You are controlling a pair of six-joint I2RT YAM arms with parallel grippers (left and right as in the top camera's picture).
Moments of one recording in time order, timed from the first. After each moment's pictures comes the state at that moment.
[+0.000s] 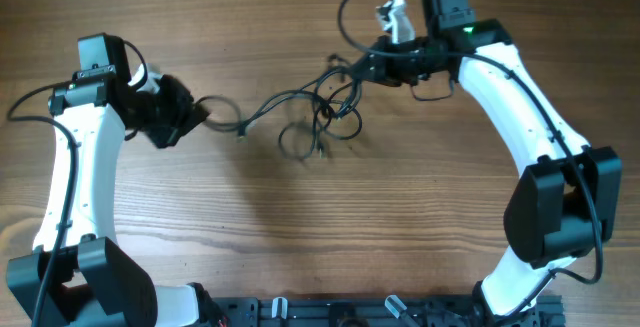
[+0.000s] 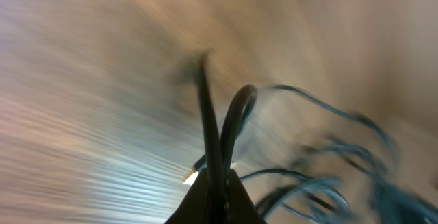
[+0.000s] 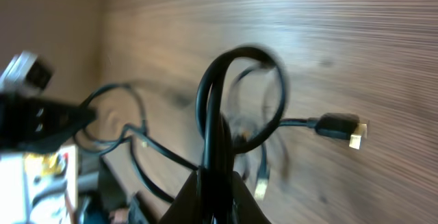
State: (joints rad) left arm 0.21 1.57 1.27 -1.02 0.46 -0.65; right arm 0.23 1.89 1.56 -0.77 -0.75 0.31
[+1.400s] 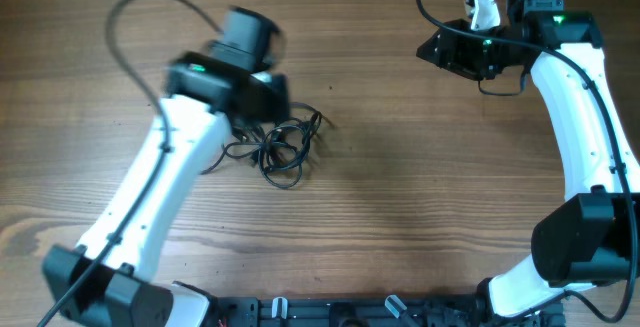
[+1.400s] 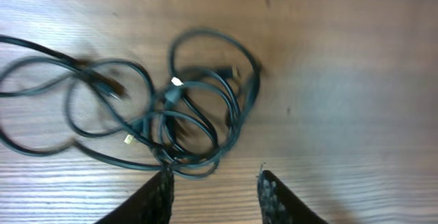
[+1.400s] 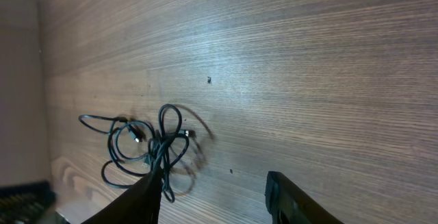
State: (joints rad) left arm -0.43 1.59 1.49 -1.12 0.01 -0.45; right arm 0.01 1.77 1.63 -1.00 -0.57 0.24
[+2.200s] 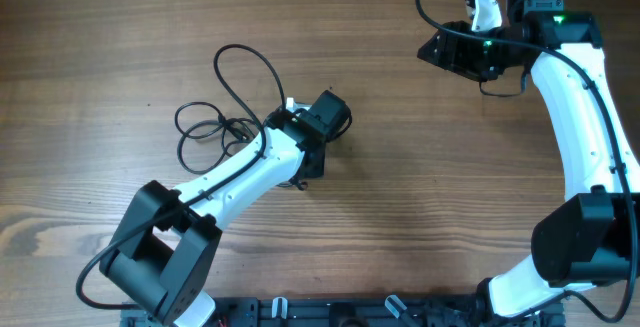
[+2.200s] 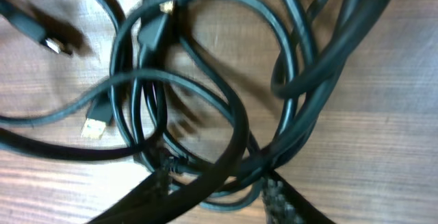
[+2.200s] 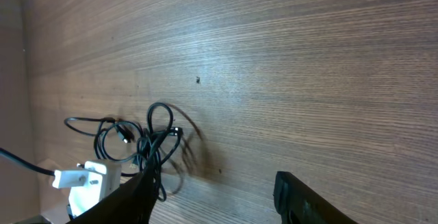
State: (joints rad) left arm -0.66 1.75 1.12 -0.83 -0.27 -0.59; right arm 0.01 1.77 1.63 -1.00 -0.53 0.23
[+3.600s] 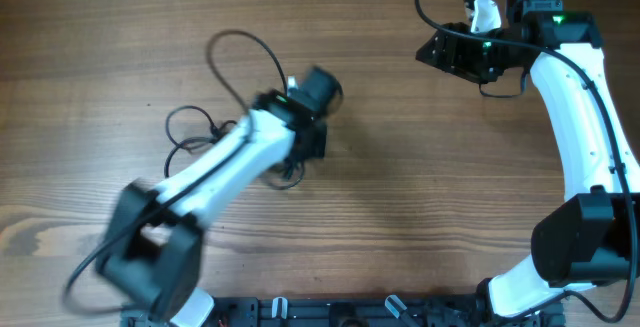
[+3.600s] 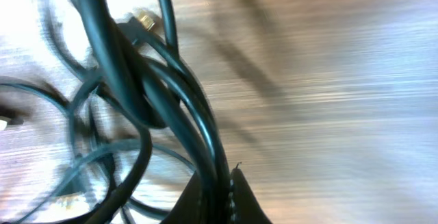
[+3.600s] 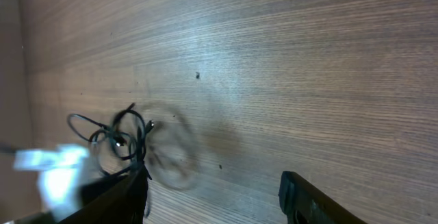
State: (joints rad) left arm -0.57 1.72 1.26 -0.86 -0.04 -0.45; right arm 0.02 1.77 1.63 -1.02 -0.53 0.23
